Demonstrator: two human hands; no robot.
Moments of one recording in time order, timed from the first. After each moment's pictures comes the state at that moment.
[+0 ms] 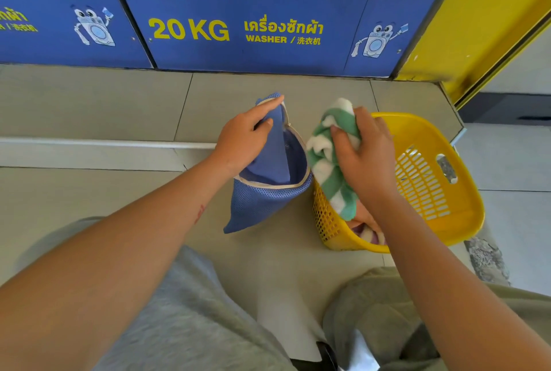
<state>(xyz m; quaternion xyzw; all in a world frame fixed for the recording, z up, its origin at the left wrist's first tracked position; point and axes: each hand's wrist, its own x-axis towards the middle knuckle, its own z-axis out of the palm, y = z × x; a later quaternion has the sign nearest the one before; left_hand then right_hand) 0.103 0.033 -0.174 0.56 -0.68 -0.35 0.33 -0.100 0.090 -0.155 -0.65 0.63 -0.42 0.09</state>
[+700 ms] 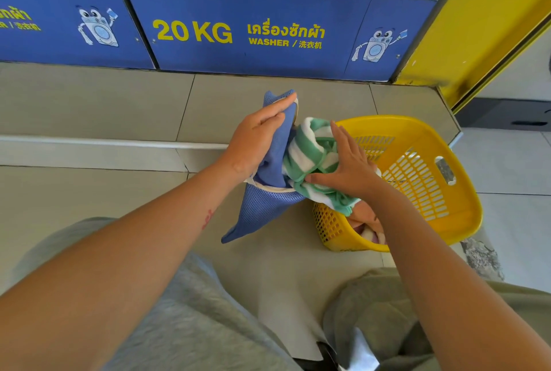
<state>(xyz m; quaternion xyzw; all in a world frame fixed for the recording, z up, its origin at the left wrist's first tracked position) 0.093 0.050 -0.155 0.48 -0.58 -0.52 0.41 -0.109 0.075 -0.193 -0.67 0.68 -0.11 0.26</state>
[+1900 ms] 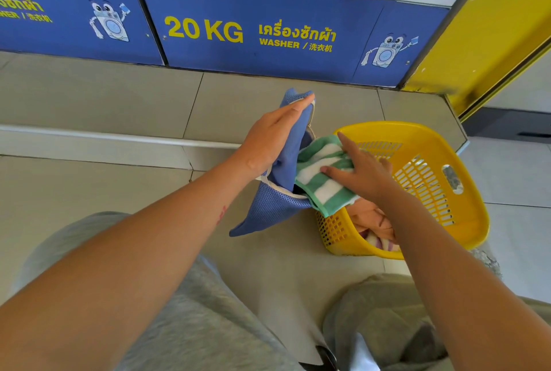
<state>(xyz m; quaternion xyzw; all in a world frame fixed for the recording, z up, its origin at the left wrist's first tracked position) 0.087 0.044 -0.150 0.52 -0.55 -0.53 0.37 -0.126 0.061 -0.209 -0.67 0.71 -0.04 0.21</state>
